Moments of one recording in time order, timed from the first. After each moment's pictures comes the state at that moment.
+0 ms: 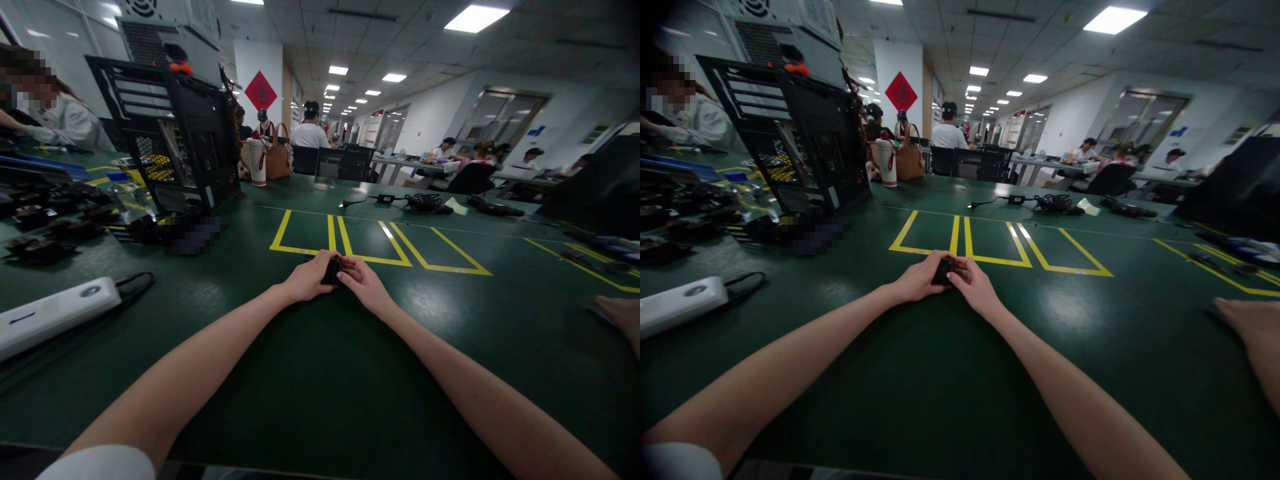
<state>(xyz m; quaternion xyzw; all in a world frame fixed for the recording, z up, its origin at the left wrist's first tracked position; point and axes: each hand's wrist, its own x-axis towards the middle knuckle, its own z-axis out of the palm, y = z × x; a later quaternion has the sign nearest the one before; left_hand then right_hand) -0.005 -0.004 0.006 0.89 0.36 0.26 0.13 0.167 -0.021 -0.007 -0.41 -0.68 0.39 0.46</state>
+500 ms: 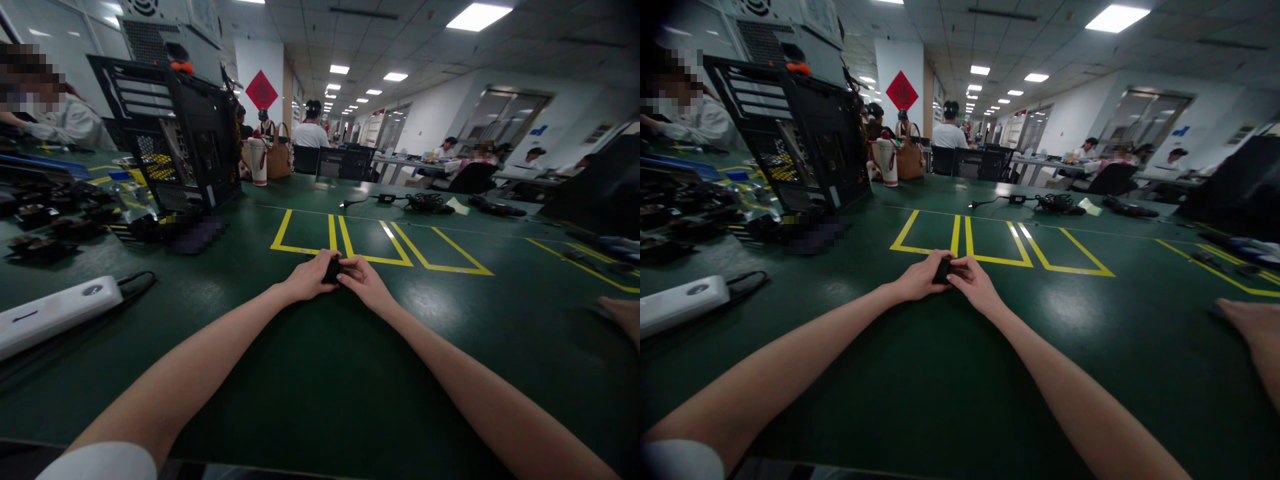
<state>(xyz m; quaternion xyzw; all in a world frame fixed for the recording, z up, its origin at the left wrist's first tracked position) -0.005 -0.004 0.006 0.89 0.35 0.26 0.13 0.166 -0.023 -0.006 -0.37 -0.68 0.43 0.47</state>
